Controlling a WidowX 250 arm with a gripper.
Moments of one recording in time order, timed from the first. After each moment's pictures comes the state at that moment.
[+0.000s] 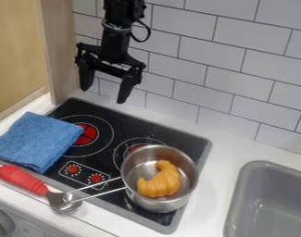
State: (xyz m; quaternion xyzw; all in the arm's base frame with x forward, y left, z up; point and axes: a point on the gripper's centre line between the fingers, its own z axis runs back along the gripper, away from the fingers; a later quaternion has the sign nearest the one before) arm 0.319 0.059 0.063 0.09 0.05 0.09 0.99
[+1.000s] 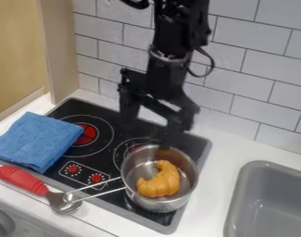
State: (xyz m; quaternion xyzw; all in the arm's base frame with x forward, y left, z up) arm 0.236 -0.047 0.074 0.08 0.03 -0.11 0.99
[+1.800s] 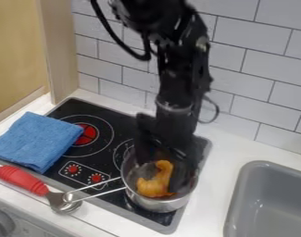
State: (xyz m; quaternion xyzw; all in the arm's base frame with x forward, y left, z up) arm 0.233 -0.063 0.020 0.03 0.04 -0.21 0.98
